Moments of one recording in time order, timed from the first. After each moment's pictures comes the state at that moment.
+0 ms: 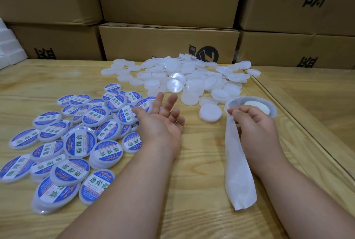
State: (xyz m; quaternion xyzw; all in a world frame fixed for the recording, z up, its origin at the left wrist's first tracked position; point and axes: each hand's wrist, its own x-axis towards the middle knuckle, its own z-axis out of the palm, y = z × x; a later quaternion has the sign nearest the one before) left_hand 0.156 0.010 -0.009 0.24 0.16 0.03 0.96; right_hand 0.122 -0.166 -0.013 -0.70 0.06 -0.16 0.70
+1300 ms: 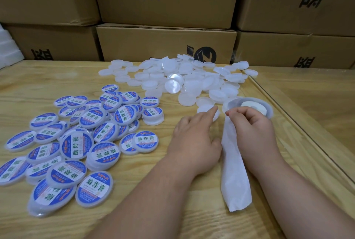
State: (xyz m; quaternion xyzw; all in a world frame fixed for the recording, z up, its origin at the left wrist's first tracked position) left_hand 0.134 -0.030 -0.034 0.93 -0.16 0.05 0.33; right_hand 0.127 -0.170 -0.017 -0.73 0.06 -0.20 0.65
